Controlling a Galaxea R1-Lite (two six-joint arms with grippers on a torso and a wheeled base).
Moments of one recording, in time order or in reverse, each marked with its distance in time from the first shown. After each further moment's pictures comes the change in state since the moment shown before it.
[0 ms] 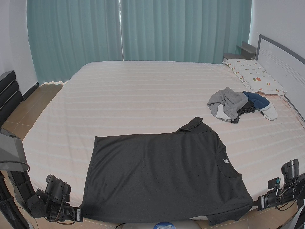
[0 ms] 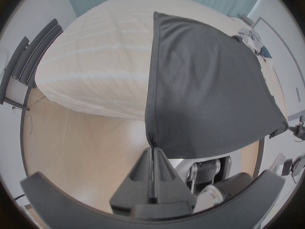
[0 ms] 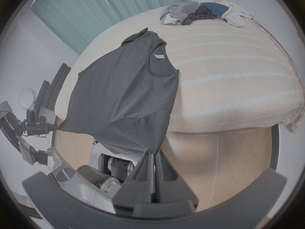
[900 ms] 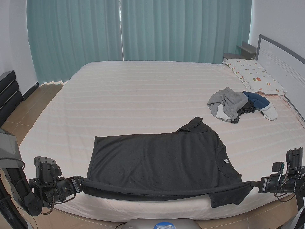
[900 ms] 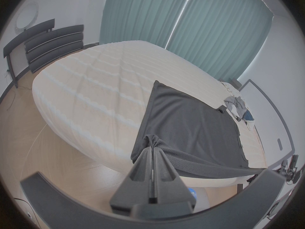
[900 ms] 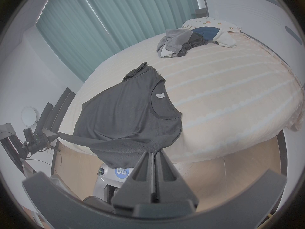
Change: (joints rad) left arm 0.068 -0.030 -0.008 -0.482 0.000 -0.198; right arm 0.022 -0.036 -0.058 -0.191 -0.014 0.179
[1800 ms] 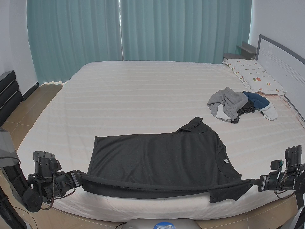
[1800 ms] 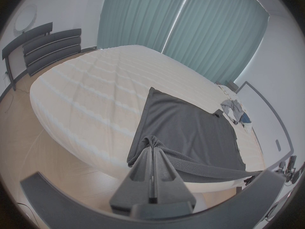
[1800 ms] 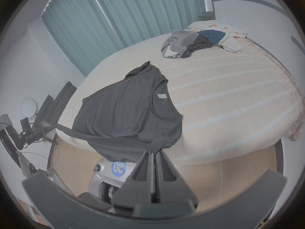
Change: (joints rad) left arm 0.000 -0.053 -0.055 0.063 -0.001 0.010; right arm 0.000 0.016 -0.031 0.021 0.001 -0.066
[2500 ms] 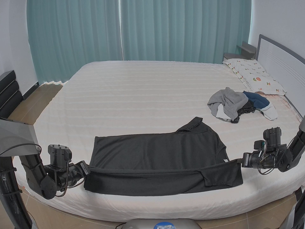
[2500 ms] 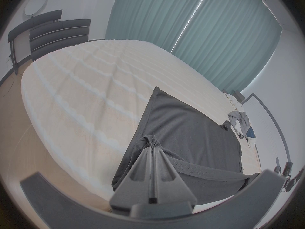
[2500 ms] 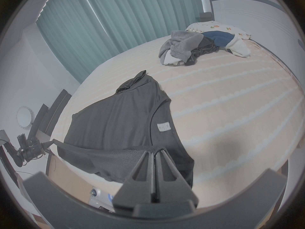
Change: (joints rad) left arm 0.030 0.240 -0.230 -0.003 -0.008 -0.103; right arm 0.080 0.346 -0.389 -0.019 -0.081 0.110
